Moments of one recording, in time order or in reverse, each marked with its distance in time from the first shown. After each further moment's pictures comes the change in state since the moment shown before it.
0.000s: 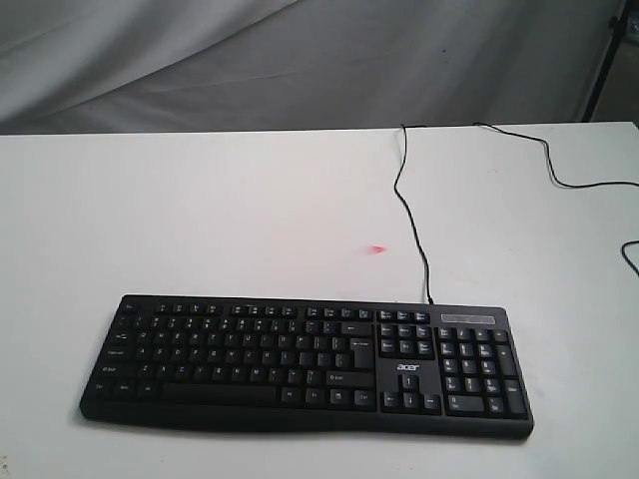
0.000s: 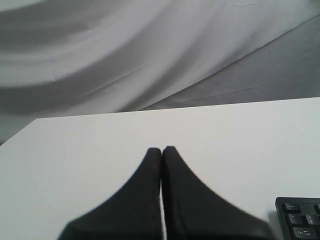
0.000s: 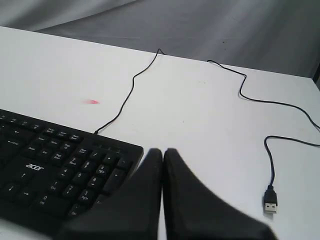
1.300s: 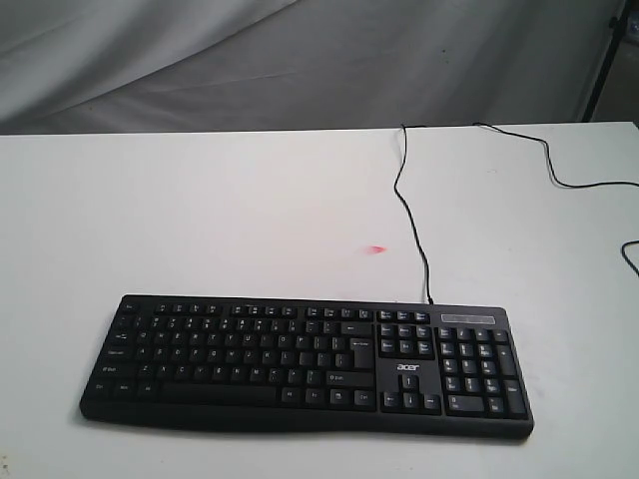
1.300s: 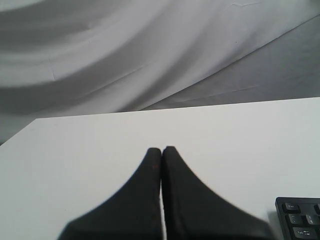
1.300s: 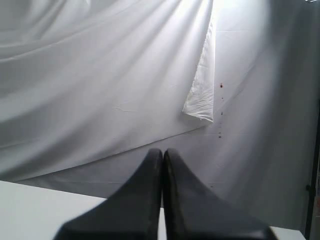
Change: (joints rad) left arm 0.000 0.000 0.000 0.000 0.000 0.000; right arm 0.000 0.000 0.000 0.000 -0.532 0.000
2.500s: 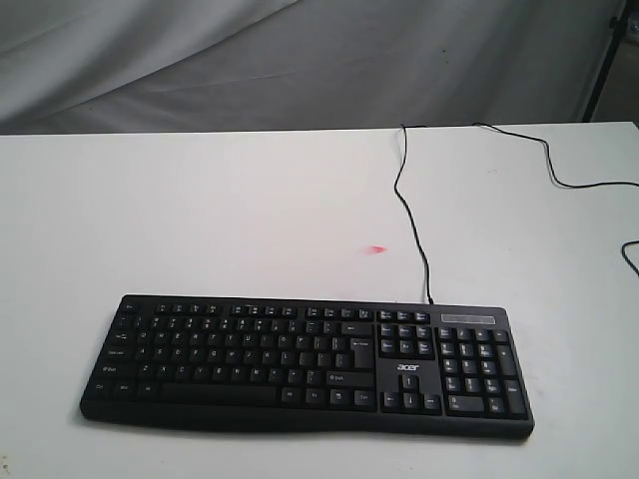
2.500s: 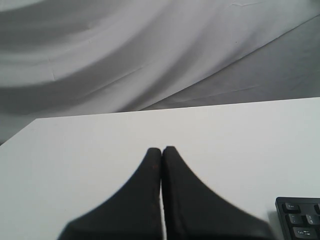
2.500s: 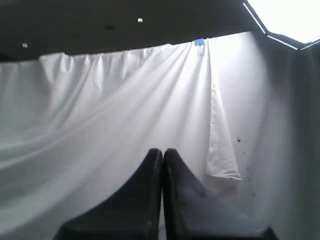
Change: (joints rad) left arm 0.000 0.000 0.000 0.000 0.000 0.000; right arm 0.000 0.000 0.000 0.000 -0.255 0.210
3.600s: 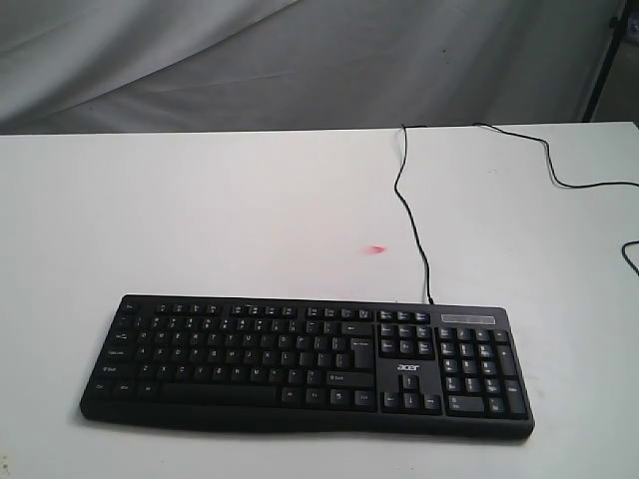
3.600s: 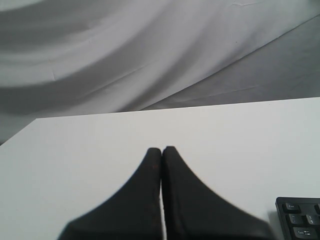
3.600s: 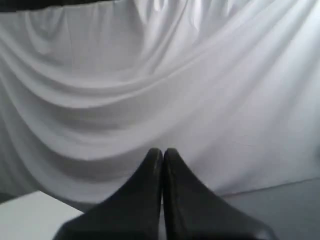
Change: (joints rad) left arm 0.000 0.000 0.000 0.000 0.000 0.000; right arm 0.000 0.985 -0.750 -0.778 -0.153 0.694
